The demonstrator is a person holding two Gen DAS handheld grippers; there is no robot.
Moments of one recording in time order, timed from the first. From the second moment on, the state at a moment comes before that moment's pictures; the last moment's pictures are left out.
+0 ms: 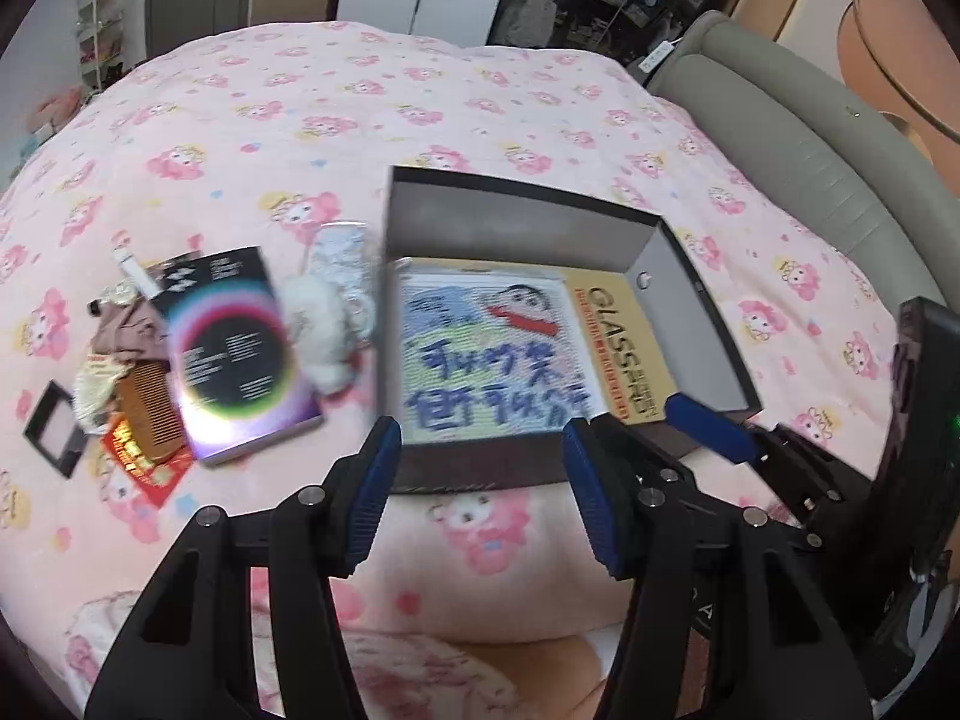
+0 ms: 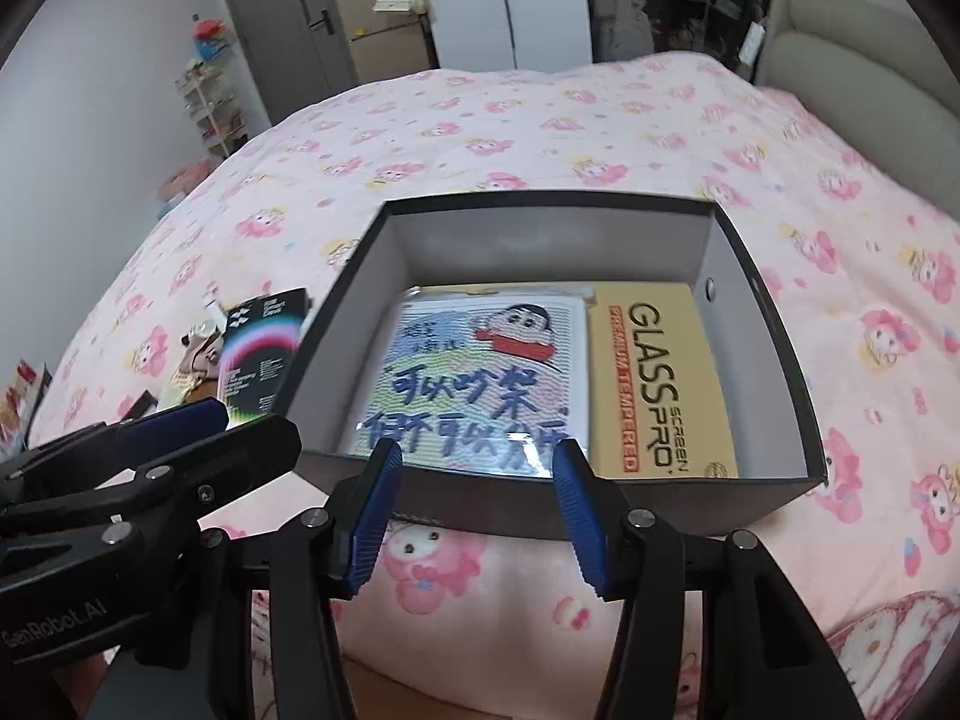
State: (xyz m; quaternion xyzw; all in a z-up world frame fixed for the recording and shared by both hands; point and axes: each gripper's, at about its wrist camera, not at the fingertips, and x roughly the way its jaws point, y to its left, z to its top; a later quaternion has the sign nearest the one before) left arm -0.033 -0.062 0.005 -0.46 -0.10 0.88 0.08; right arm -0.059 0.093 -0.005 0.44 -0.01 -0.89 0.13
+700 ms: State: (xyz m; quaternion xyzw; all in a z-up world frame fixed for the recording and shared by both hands) left arm -0.037 -0.261 -0.056 -0.49 -0.28 0.82 -0.01; right arm -0.073 -0.072 -0.029 0.48 0.02 -0.83 0.29
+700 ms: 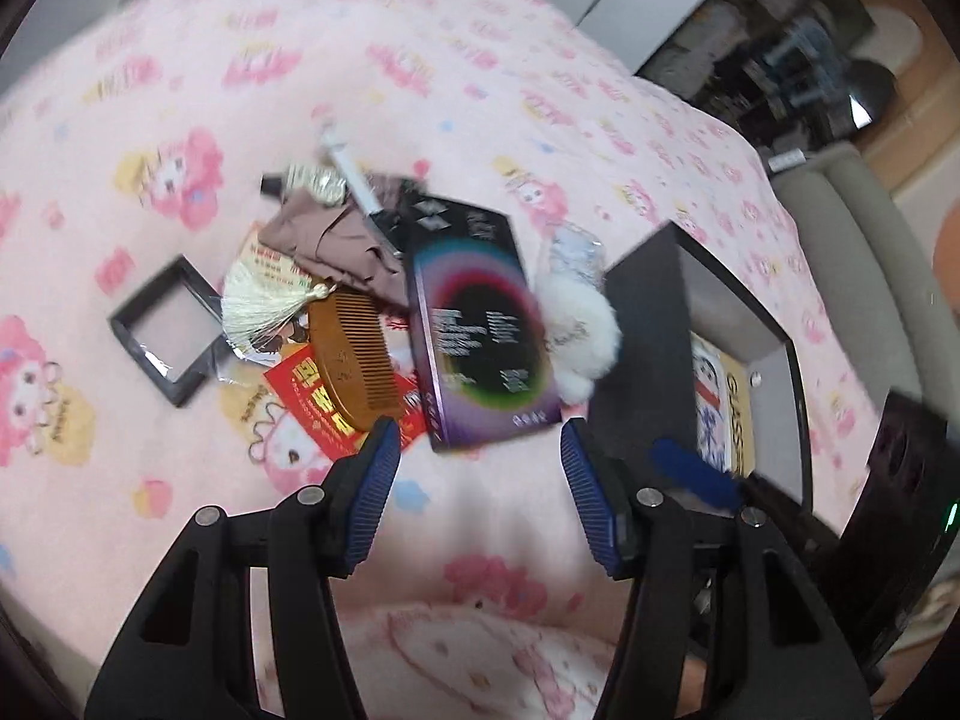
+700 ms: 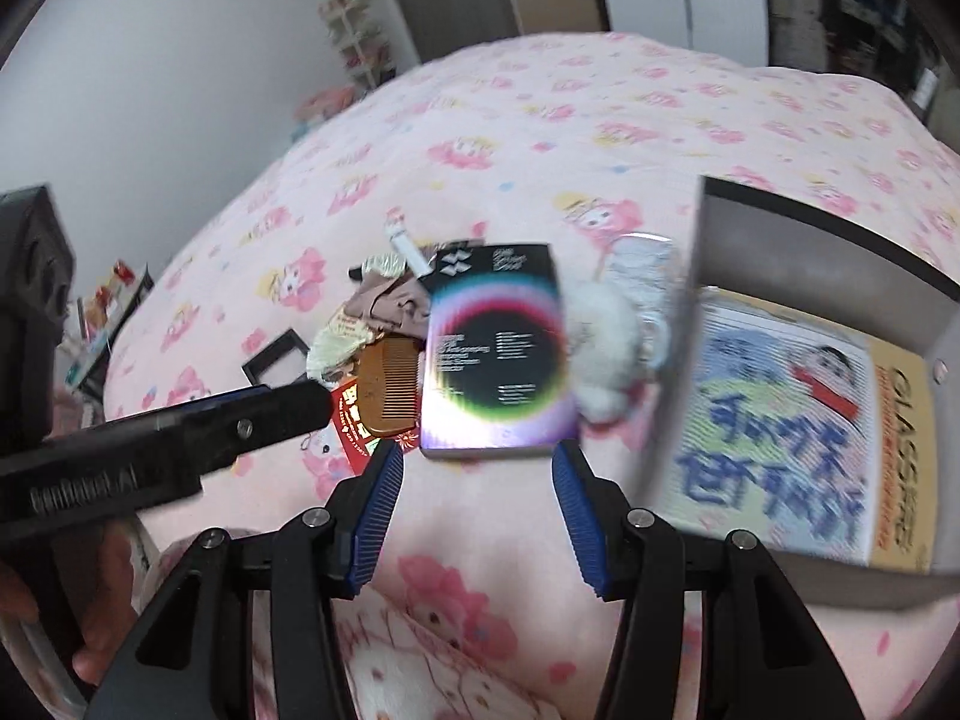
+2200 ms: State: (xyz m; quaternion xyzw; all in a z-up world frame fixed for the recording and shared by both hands) left arm -0.074 -0.309 -0.140 -0.58 -0.27 0.77 0.03; right arm -0.141 -0.130 -0.136 0.62 -0.07 -0.70 0.34
